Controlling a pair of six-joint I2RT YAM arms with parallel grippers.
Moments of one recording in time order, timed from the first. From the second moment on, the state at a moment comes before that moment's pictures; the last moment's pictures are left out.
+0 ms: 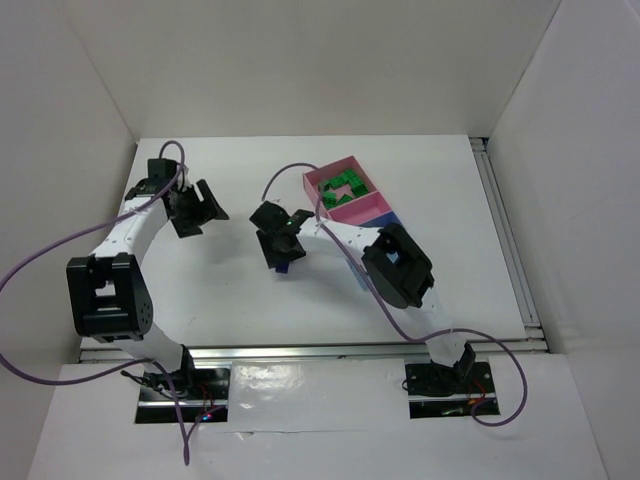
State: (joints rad) left arm 0.09 1.60 1.22 -0.62 0.24 -0.43; right arm 0.91 2.23 1.73 -0.58 0.16 0.49
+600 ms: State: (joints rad) left arm 0.11 1.59 1.19 -0.62 0.26 -0.43; right arm 0.94 2.26 1.79 -0.66 0.33 0.48
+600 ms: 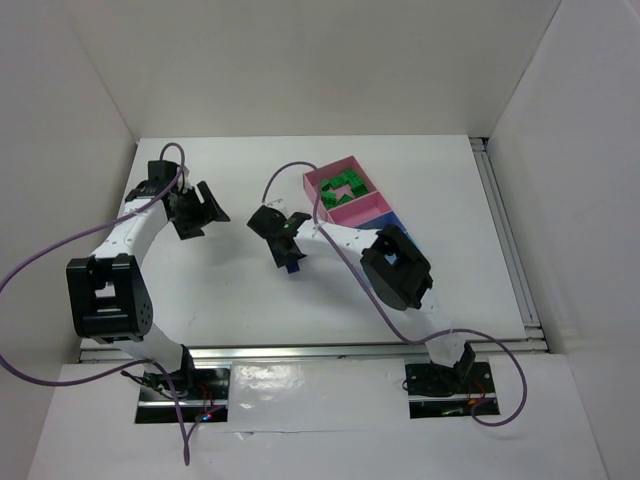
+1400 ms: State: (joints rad) left arm 0.11 1.59 1.19 -0.61 0.27 -0.45; right arm 0.53 1.90 1.52 -0.52 0.37 0.53
